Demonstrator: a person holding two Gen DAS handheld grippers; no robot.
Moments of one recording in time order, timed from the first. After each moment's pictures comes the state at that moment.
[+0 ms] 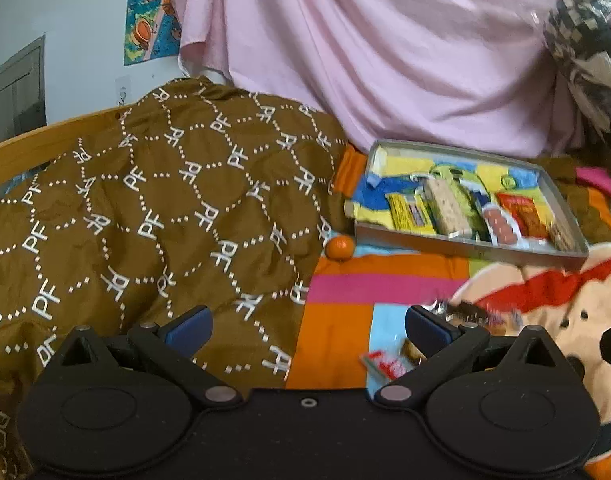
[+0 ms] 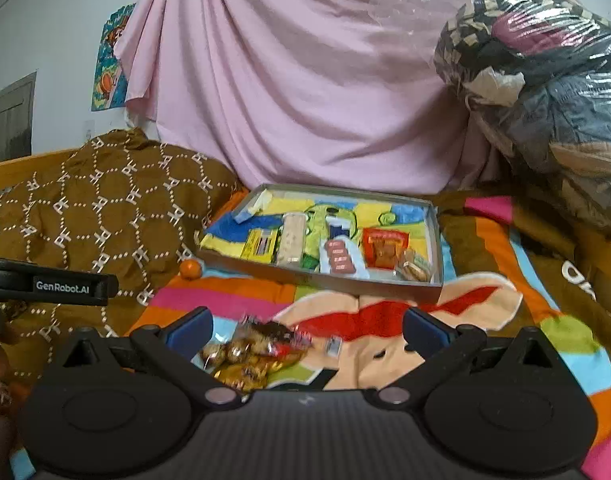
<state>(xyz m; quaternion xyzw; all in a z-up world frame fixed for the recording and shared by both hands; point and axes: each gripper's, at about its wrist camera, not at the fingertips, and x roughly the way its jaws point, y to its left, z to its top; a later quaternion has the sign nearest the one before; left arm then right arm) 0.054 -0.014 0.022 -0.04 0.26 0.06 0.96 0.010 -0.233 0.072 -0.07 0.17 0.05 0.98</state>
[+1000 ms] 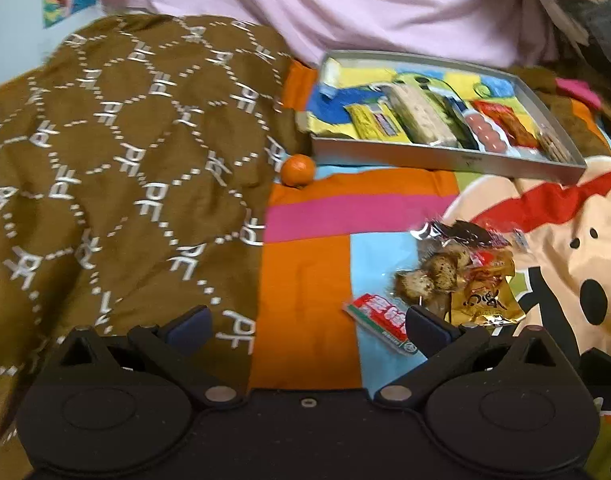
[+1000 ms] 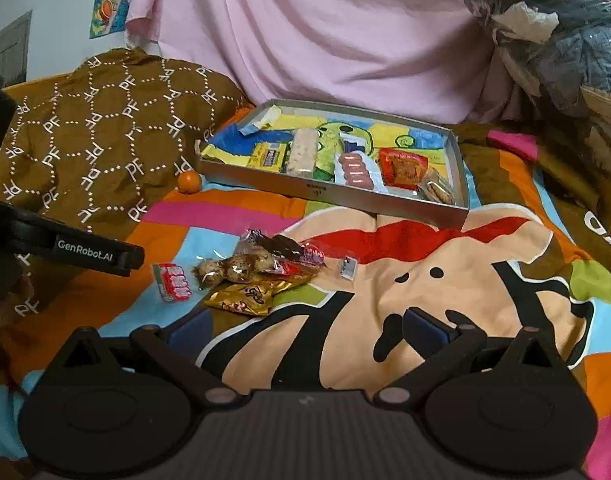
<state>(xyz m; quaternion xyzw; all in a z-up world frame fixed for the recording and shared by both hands) 0.116 -0.016 -0.029 0.00 0.35 -0.03 0.93 0.037 -0.220 0.022 -0.10 0.27 0.05 0.96</state>
